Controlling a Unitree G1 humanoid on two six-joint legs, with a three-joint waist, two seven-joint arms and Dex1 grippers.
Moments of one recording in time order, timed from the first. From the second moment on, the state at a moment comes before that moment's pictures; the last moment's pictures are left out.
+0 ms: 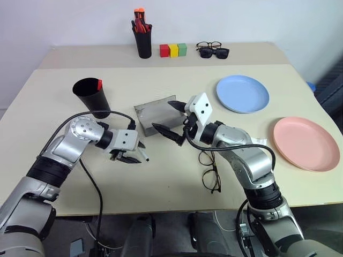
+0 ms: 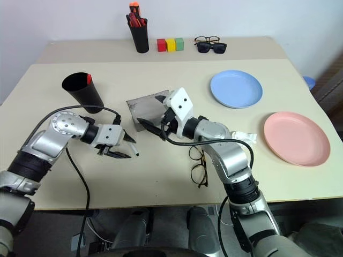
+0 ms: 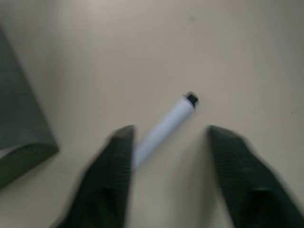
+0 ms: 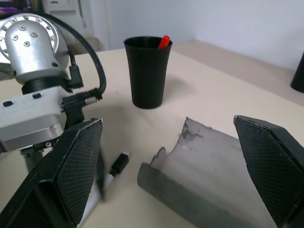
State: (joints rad) left arm -0.67 0.79 -0.40 0.32 -0.04 -0.15 -1.43; right arm -0.51 -0.26 0.21 -0.28 0.29 0.54 0.57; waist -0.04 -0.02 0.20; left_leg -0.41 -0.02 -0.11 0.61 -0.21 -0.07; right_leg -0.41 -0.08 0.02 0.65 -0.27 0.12
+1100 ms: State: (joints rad) left arm -0.76 0.55 0.29 0.35 -0.18 0.06 -0.31; right arm -0.53 -0.25 0.23 -0.29 0.30 0.55 0.62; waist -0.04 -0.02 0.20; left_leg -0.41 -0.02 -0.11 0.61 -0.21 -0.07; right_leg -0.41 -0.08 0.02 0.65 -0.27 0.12
